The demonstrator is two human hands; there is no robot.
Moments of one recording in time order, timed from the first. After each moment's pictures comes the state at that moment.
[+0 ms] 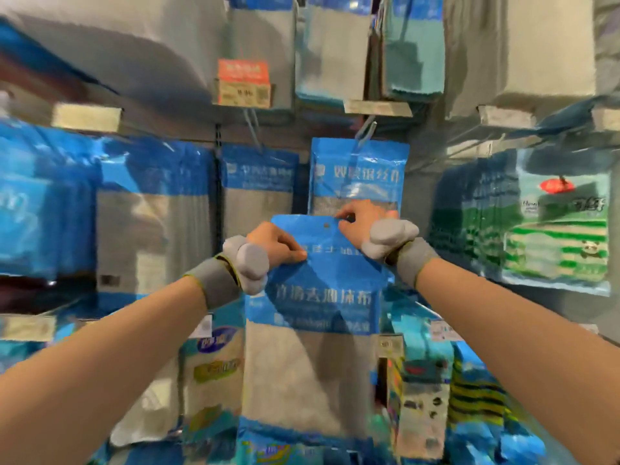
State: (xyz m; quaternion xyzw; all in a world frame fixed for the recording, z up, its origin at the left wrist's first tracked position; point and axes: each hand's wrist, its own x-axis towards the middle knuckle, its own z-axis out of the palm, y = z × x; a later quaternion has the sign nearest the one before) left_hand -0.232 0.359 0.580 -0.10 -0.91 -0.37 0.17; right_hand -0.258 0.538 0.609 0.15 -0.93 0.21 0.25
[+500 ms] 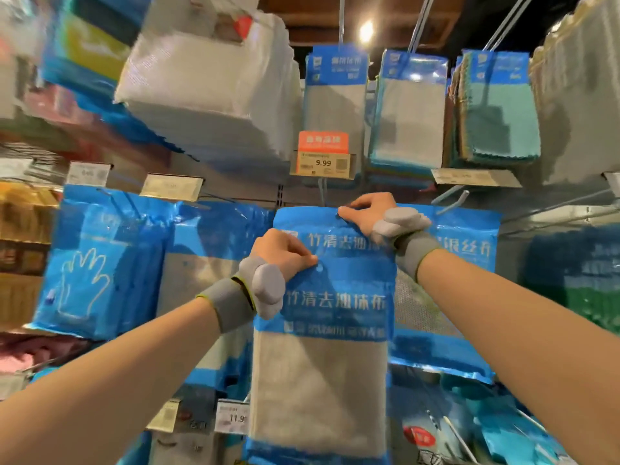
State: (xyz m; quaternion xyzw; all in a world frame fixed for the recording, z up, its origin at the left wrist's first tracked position) left_hand -0.253 0.270 0.649 -0.02 -0.86 -0.37 0.35; right_hand -0.326 0.422 0.716 0.25 -0.82 0.44 0.25
